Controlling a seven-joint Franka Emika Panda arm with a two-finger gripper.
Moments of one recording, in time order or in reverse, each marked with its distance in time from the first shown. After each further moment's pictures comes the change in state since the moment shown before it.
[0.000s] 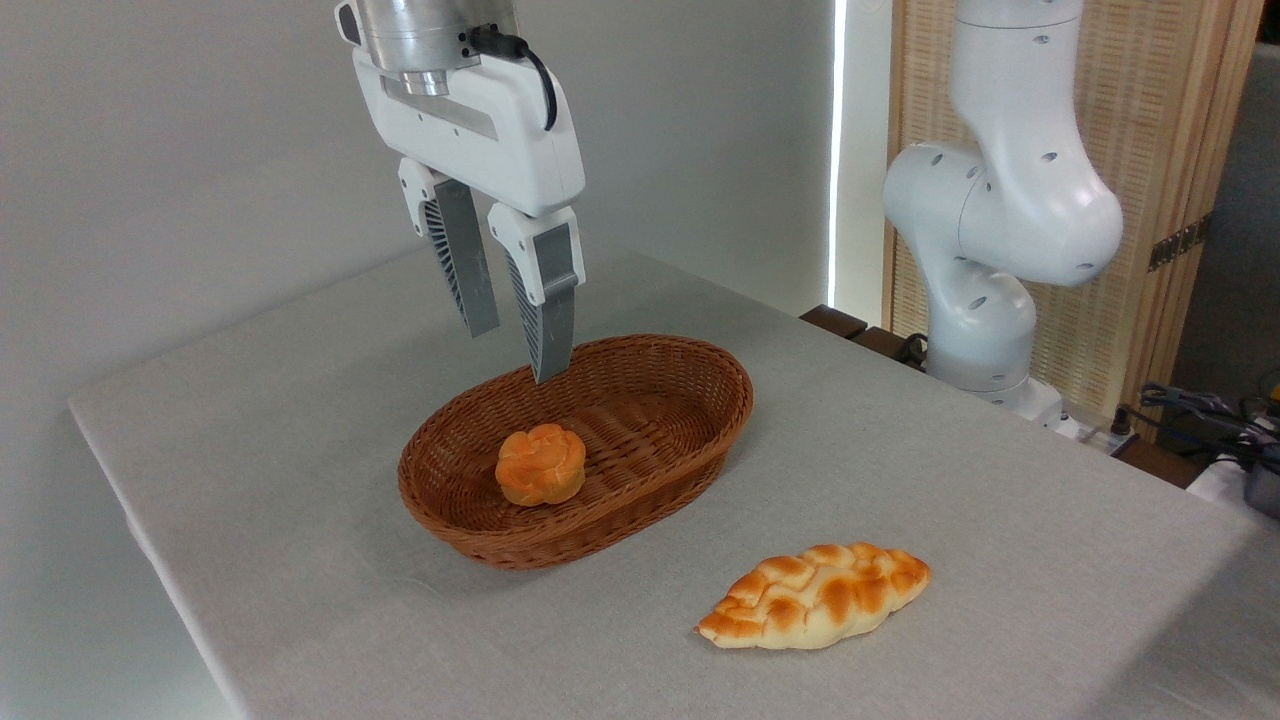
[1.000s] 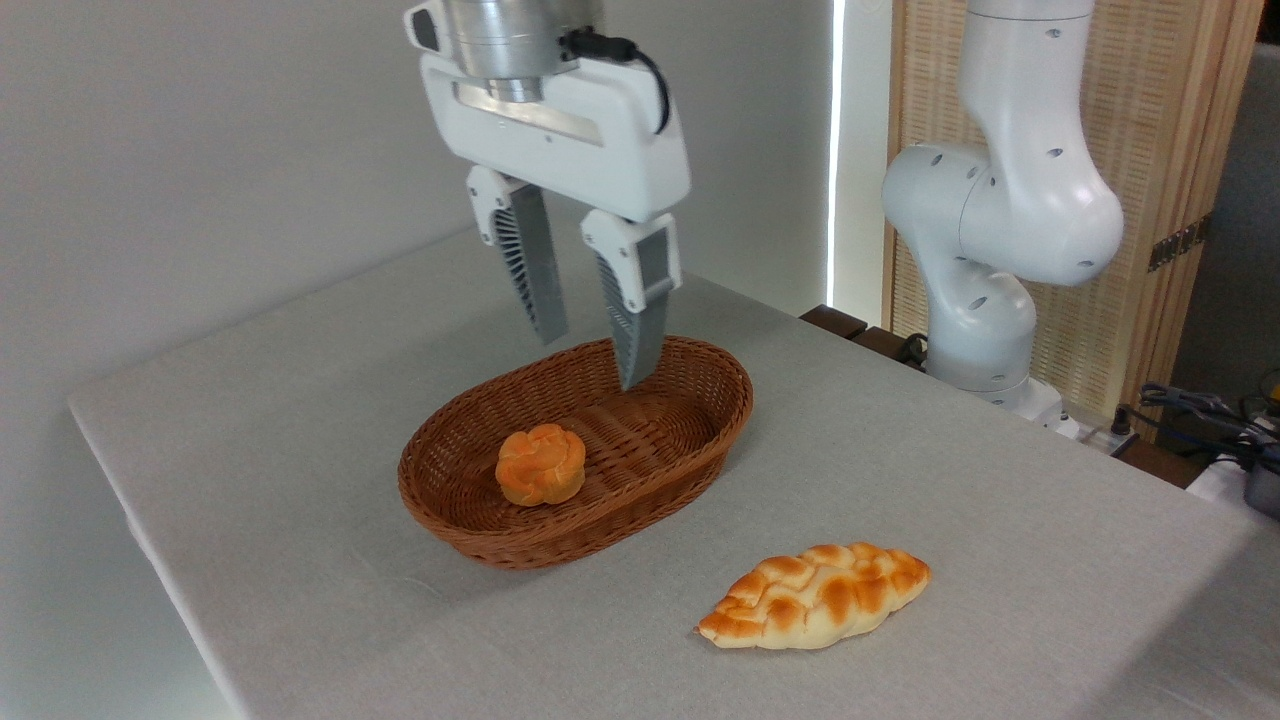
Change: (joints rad) arm 0.011 -0.105 0.078 -0.126 0.000 -0.007 0.017
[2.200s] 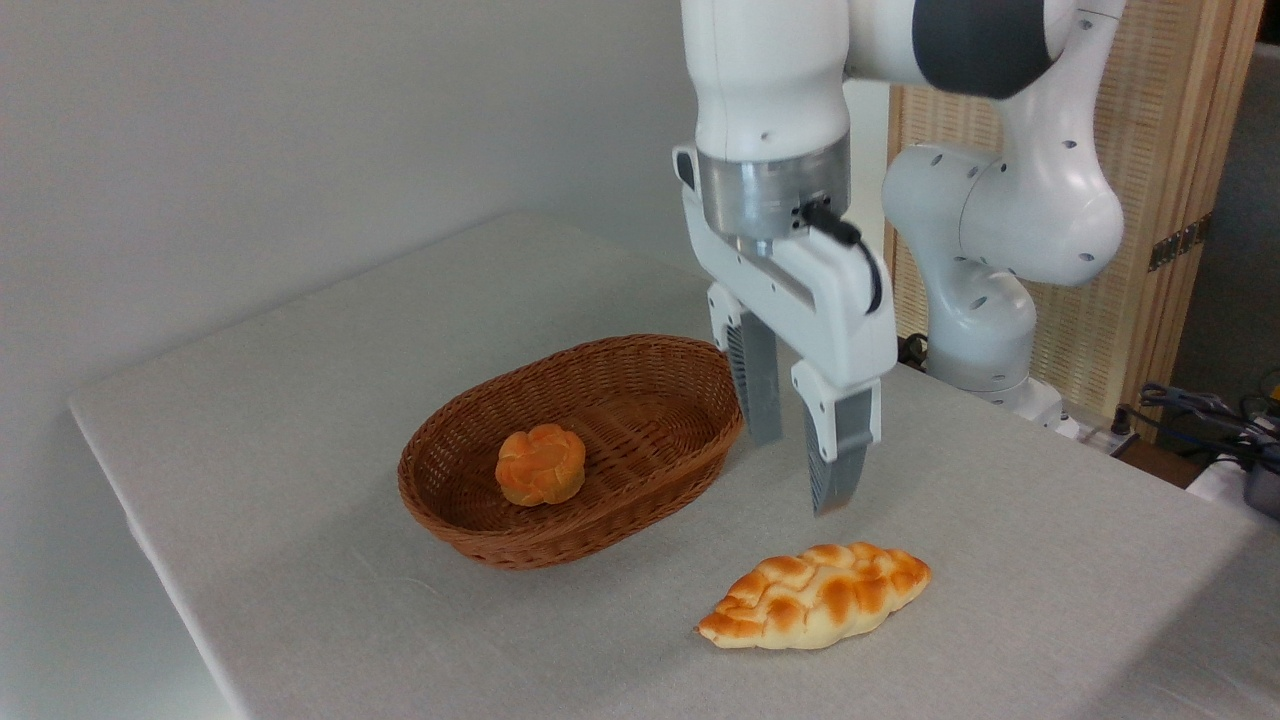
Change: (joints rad) arm 0.001 -0.243 0.182 -0.507 0.157 0.276 0.528
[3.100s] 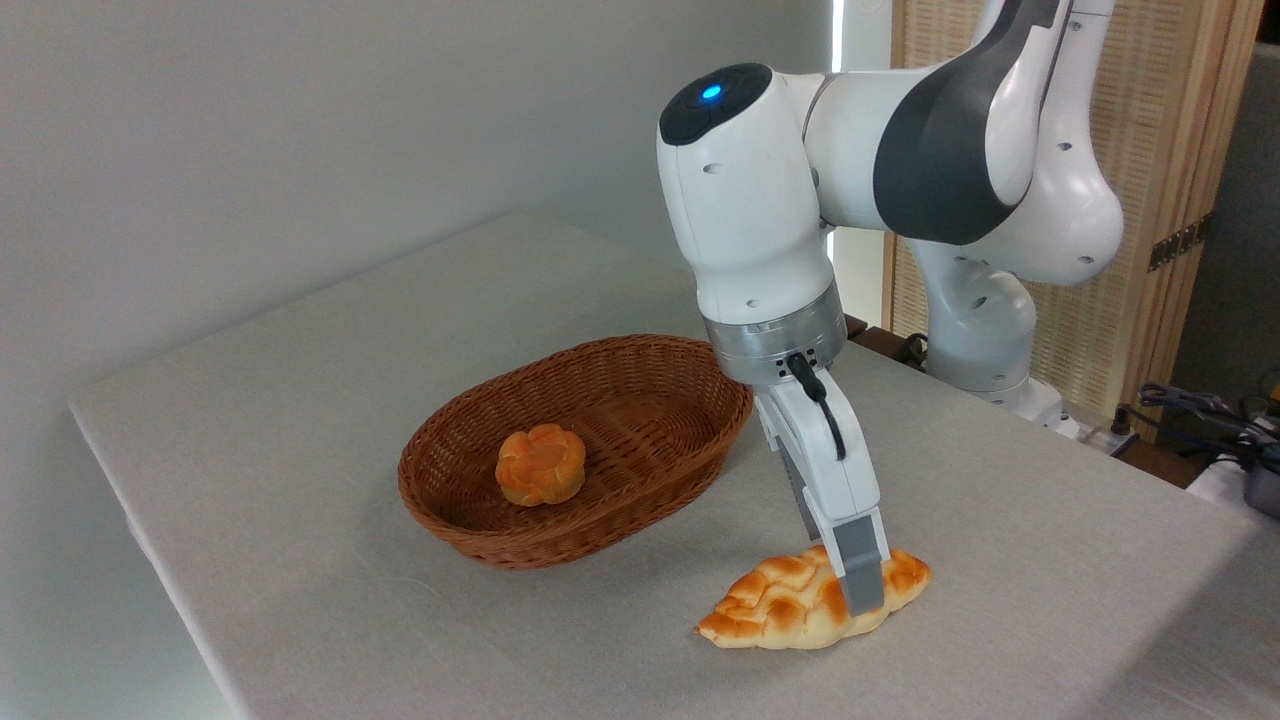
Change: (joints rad) arm -0.004 0.090 0.015 -0.141 0.123 0.145 0.104
